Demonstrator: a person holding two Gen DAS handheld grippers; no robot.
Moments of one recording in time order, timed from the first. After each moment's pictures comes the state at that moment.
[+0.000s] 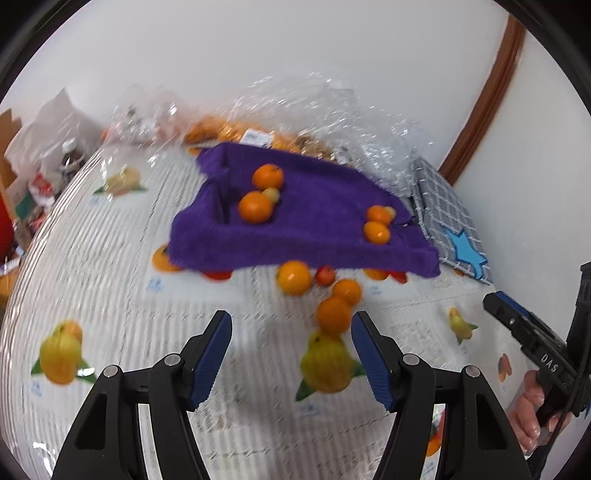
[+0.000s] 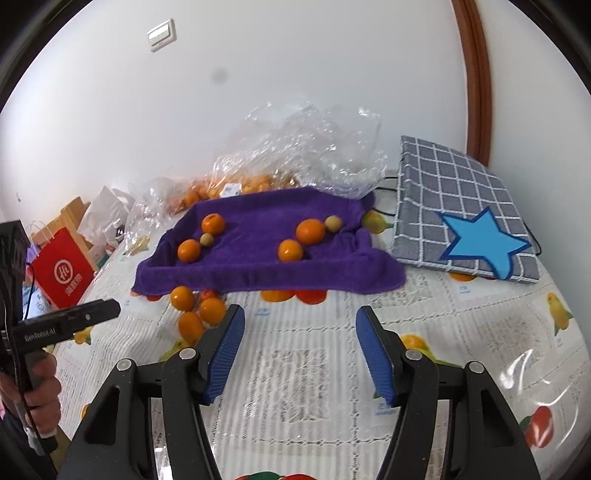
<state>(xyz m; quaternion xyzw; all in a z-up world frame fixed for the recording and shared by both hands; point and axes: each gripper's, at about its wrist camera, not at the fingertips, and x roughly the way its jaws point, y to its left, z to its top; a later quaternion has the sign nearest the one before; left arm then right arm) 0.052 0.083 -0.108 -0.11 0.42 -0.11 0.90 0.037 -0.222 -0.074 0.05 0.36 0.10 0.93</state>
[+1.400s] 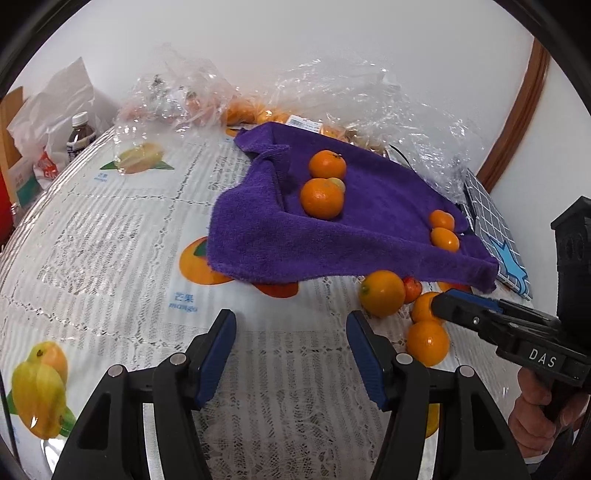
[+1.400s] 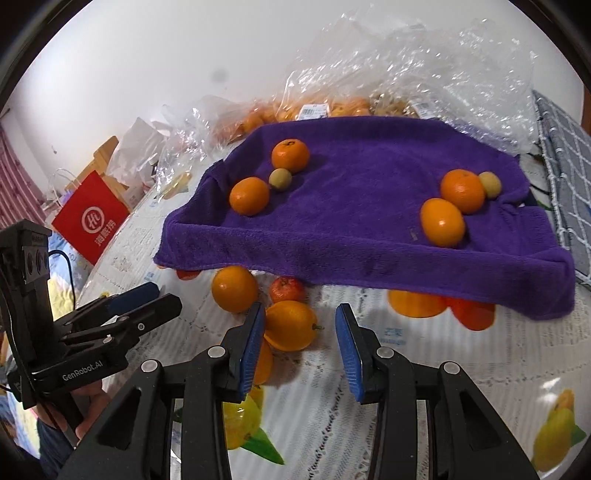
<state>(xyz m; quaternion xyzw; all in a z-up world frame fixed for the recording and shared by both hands) 0.100 0.114 -0.166 -0.12 0.40 -0.07 0.90 0.133 -0.116 -0.149 0.03 0.47 0.23 0.85</state>
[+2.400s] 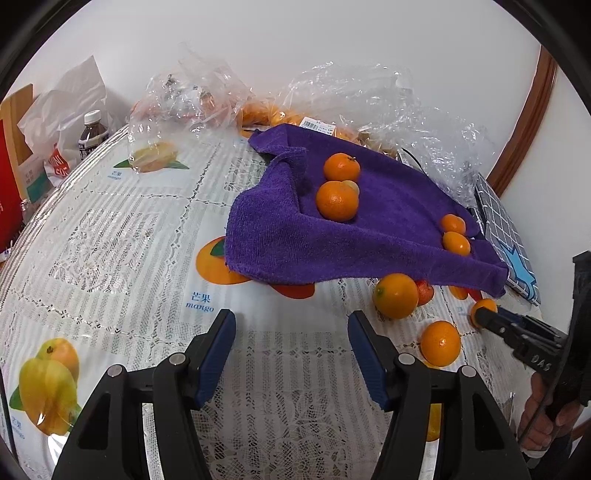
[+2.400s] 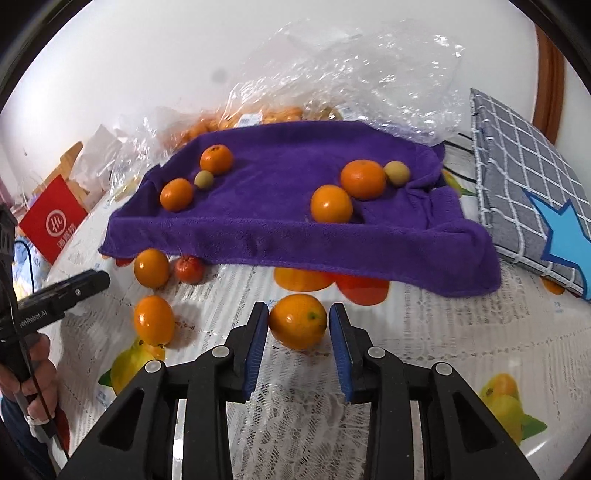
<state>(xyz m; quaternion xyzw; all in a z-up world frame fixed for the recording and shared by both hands) 0.100 0.117 -0.166 -0.12 0.40 -0.05 0.91 0.120 -0.175 -0.158 0.00 0.44 0.15 0.88</state>
